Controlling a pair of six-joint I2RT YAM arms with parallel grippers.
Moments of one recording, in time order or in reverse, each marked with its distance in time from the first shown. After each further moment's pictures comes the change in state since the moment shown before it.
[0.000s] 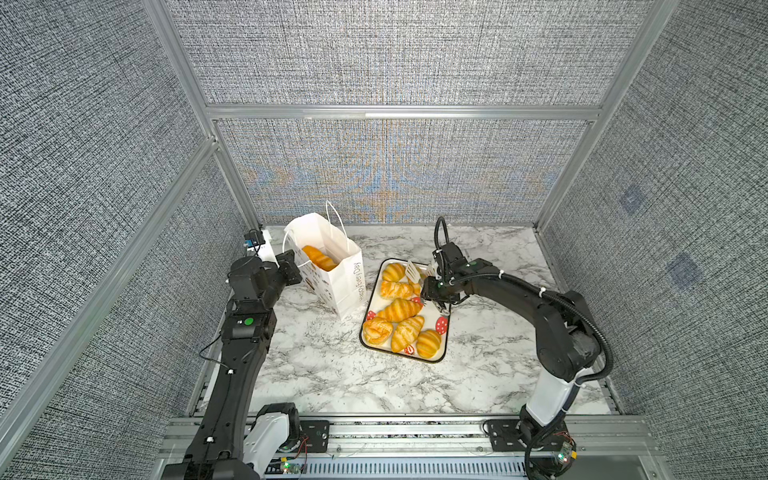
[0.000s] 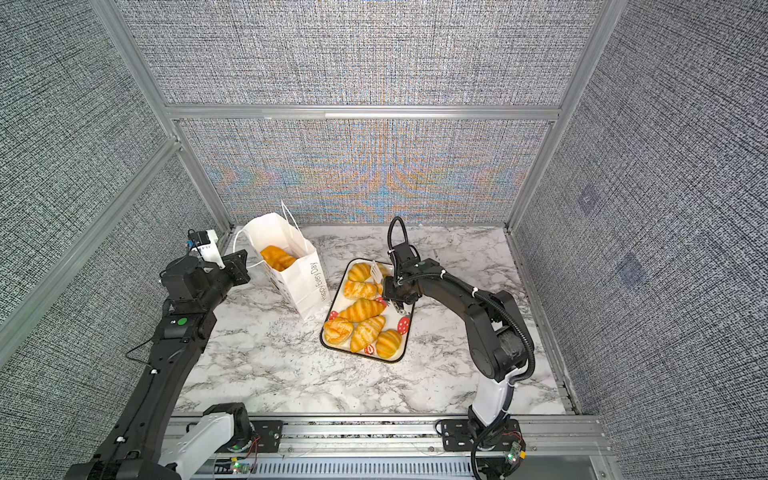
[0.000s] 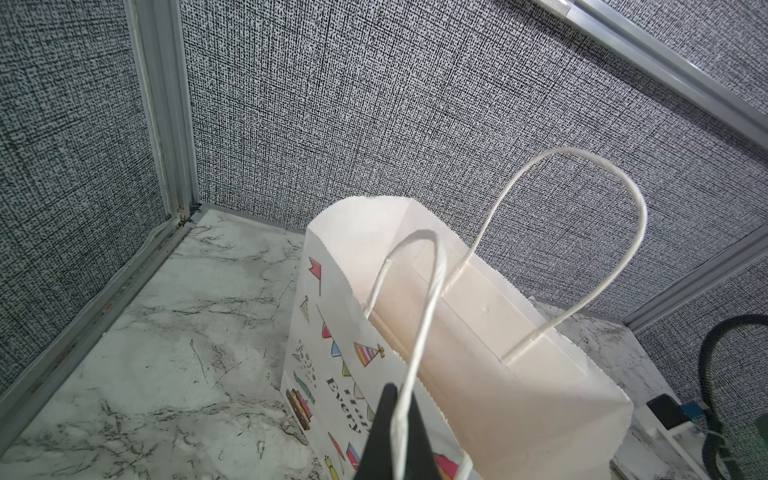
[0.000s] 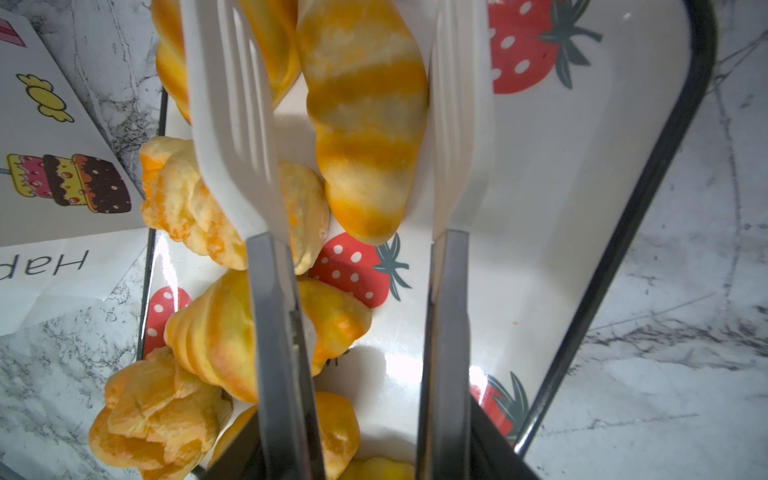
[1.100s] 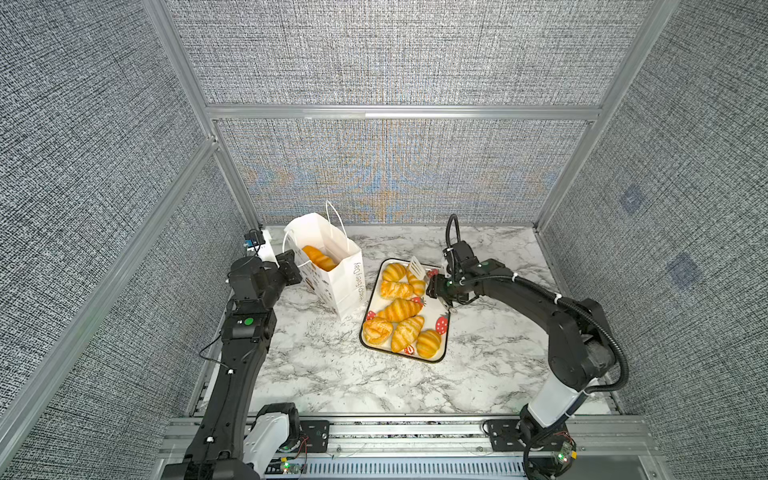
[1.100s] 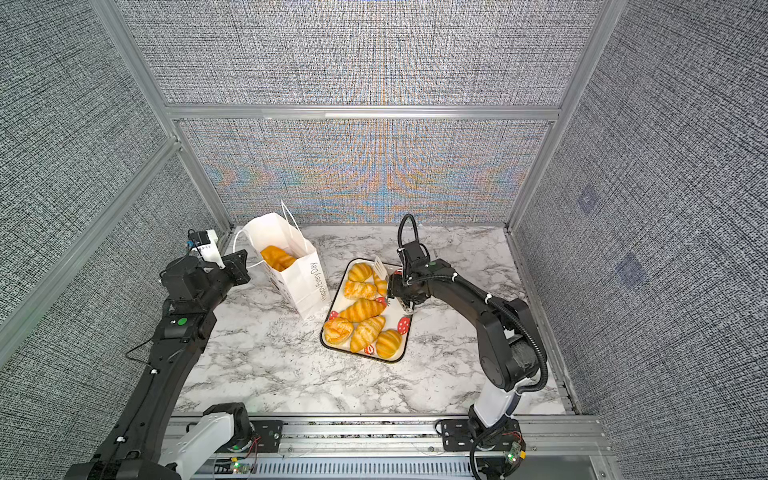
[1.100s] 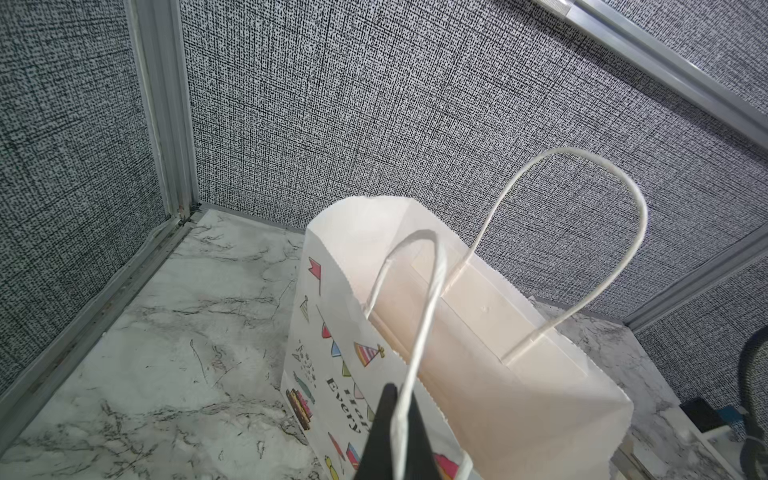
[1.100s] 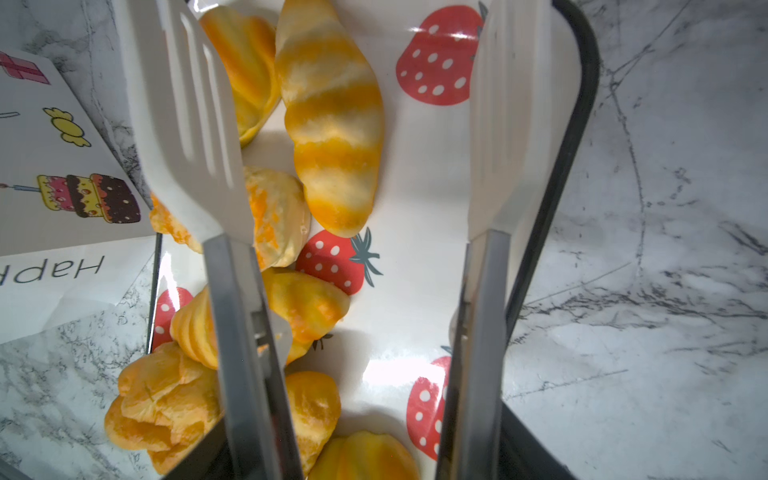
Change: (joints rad) left arm 0.000 0.000 0.000 0.000 0.000 0.000; right arm -0.033 -0.084 -0.040 -0.006 0.004 0.008
